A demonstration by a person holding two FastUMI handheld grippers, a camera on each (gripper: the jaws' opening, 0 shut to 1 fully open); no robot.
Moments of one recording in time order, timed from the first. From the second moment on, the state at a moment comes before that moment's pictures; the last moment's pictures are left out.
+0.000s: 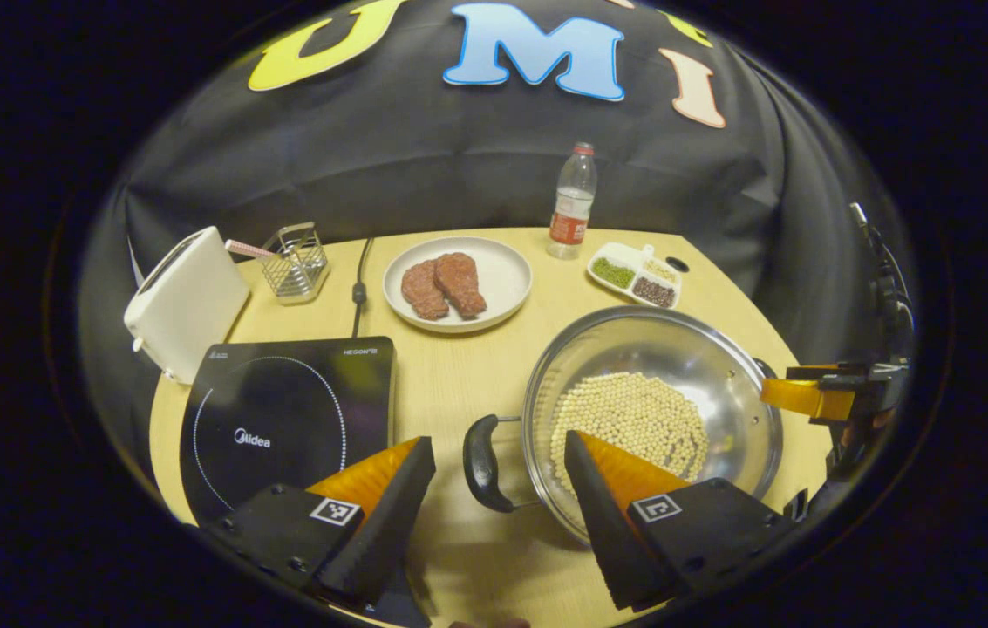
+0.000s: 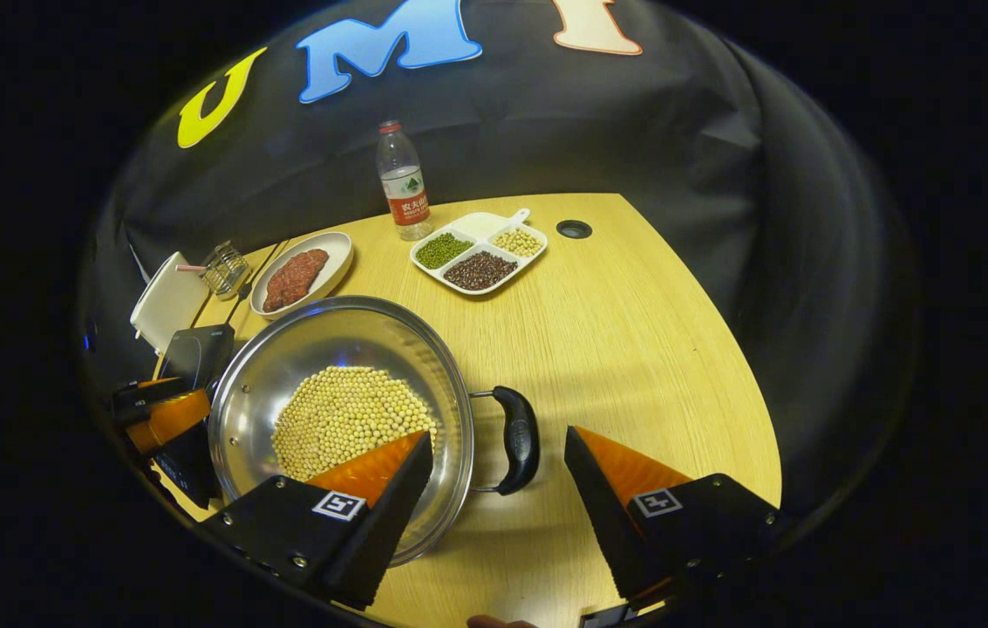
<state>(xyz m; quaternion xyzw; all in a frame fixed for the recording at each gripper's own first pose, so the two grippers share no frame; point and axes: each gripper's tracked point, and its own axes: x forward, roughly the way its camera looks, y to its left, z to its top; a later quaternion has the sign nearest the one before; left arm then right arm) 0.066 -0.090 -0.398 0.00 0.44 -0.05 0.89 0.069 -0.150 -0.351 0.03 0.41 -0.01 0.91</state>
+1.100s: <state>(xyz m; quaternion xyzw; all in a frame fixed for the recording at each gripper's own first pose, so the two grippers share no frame) 0.074 -0.091 -0.449 0.02 0.50 -0.06 0.86 0.086 -0.142 -0.385 0.05 0.46 0.01 0.89</state>
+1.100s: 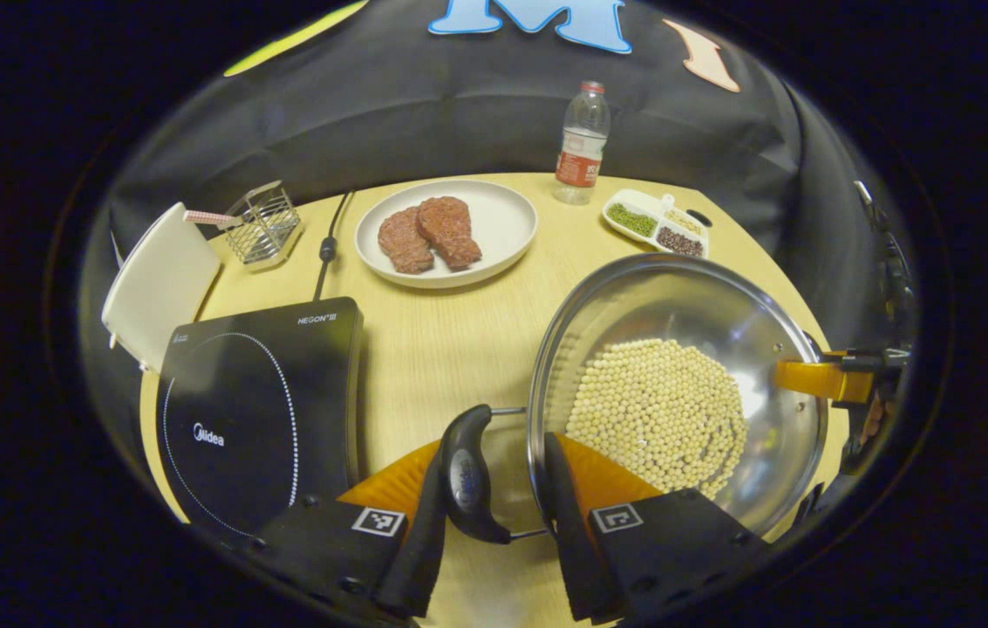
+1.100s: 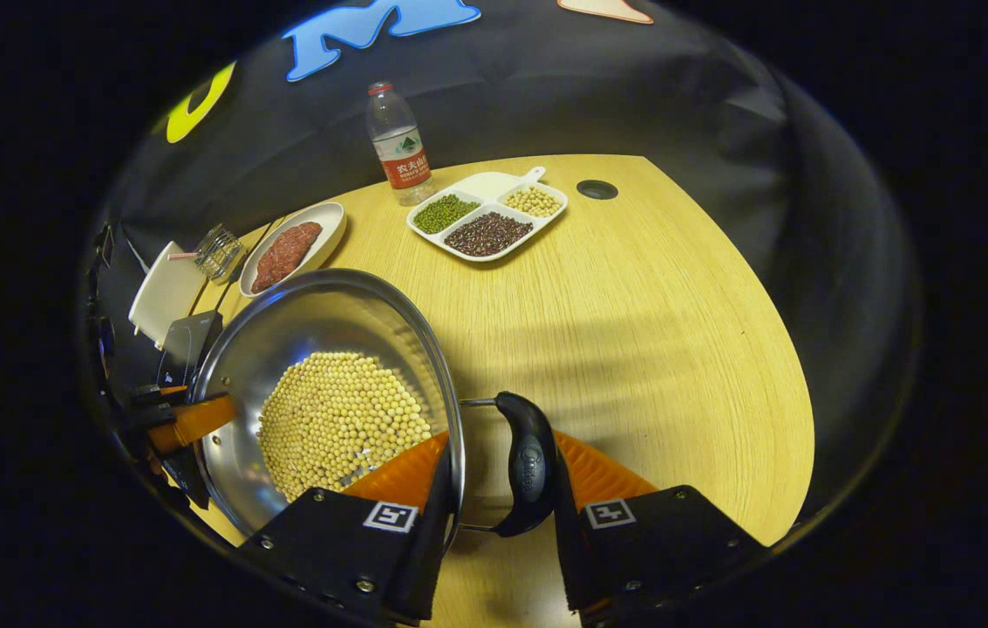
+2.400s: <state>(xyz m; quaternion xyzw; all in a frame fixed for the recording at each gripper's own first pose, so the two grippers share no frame) 0.025 0.074 -0.341 0.00 0.47 -0.05 0.88 0.034 0.029 -0.295 0.03 0.43 0.03 0.90</state>
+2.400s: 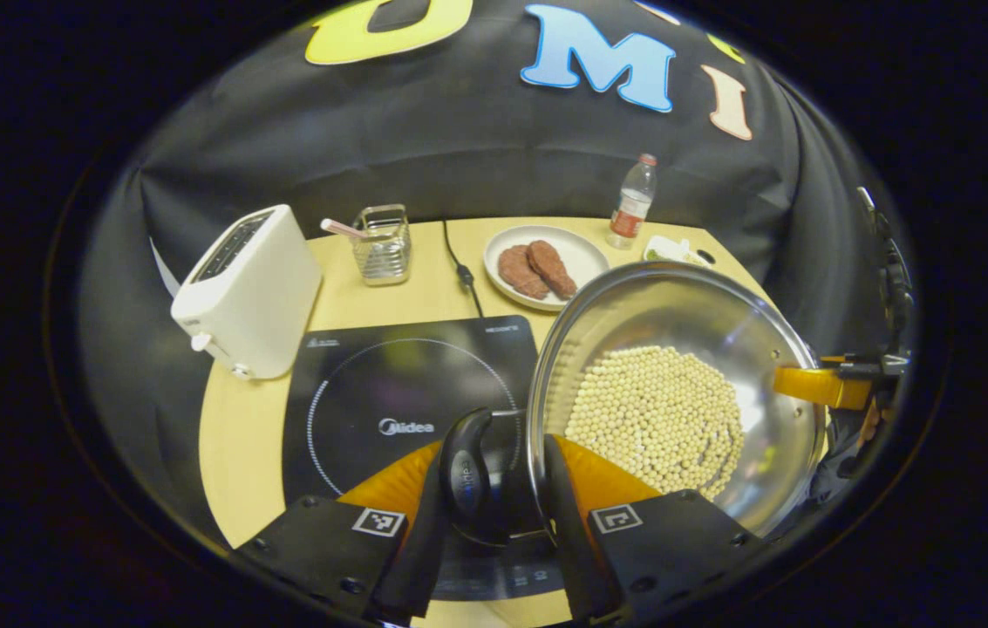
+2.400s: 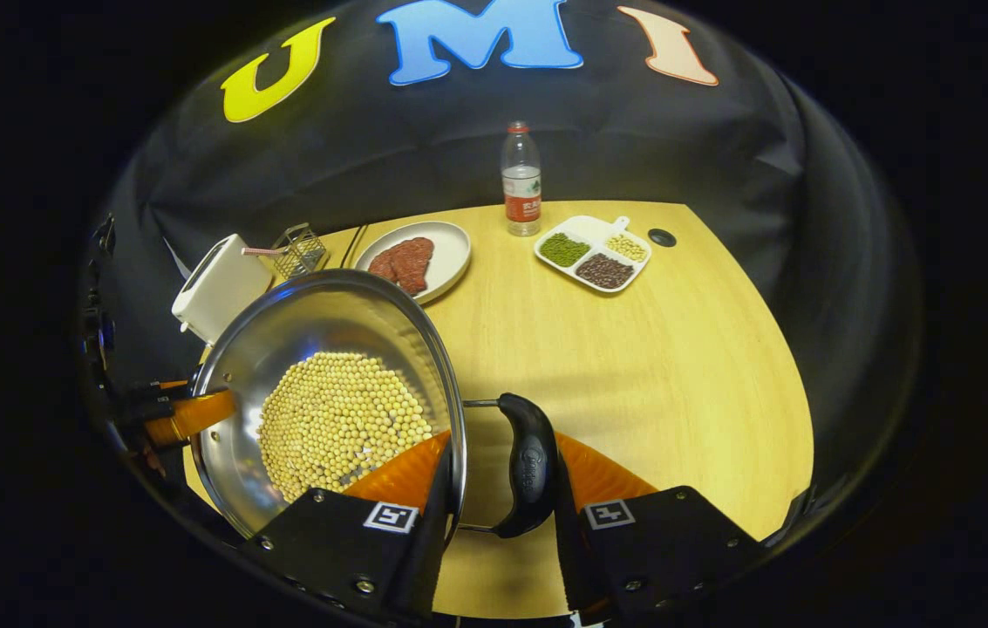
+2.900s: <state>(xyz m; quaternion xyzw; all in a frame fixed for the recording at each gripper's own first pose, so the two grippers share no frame) 0.031 0.143 -0.339 0.00 0.47 -0.03 0.88 0.049 0.095 -0.299 0.03 0.44 0.04 0.90</state>
